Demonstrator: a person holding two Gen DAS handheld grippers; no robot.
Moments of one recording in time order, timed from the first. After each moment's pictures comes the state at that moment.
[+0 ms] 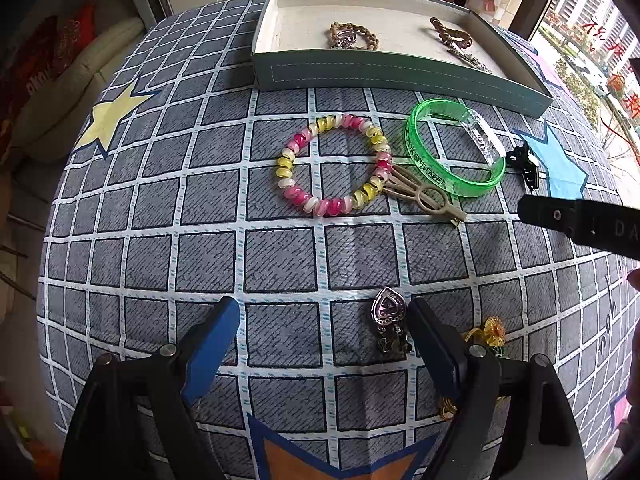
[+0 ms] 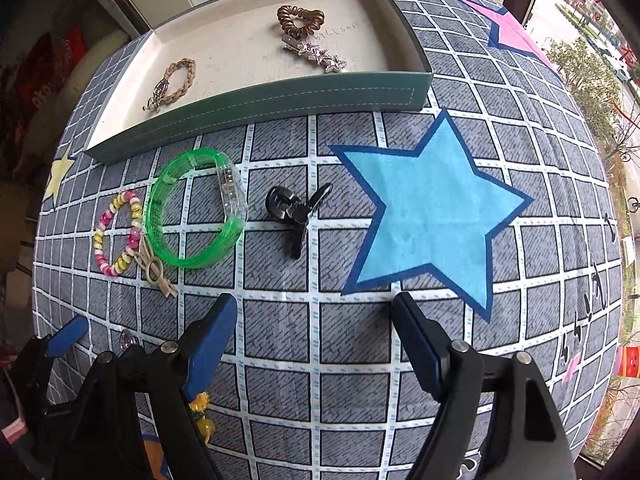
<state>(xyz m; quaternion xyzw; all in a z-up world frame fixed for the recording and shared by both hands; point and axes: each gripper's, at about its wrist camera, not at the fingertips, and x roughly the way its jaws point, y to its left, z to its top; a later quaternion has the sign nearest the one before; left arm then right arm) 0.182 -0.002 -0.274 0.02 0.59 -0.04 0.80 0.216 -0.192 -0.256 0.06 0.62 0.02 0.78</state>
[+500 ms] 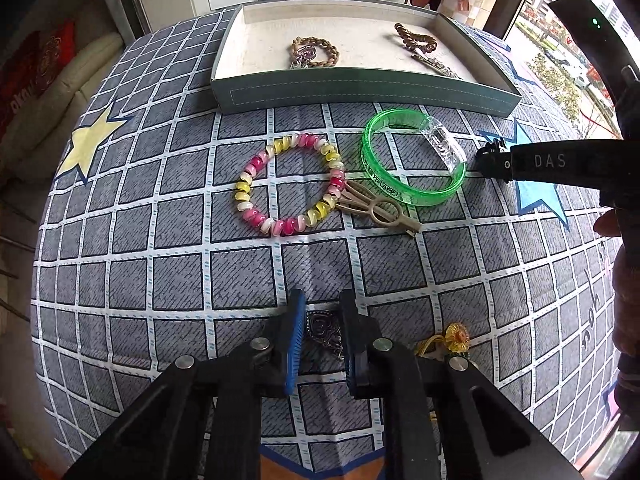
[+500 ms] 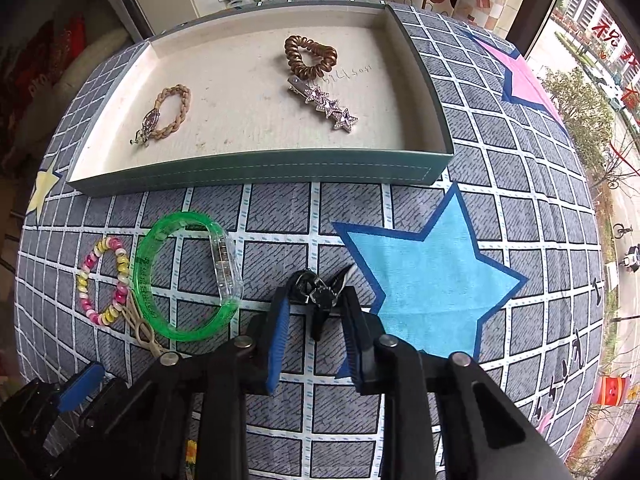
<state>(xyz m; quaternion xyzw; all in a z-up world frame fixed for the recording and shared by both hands) 0.183 -0.020 -0.264 0.02 0.59 -0.08 0.81 0.267 -0.165 -0.258 0.02 0.60 0.01 0.80</state>
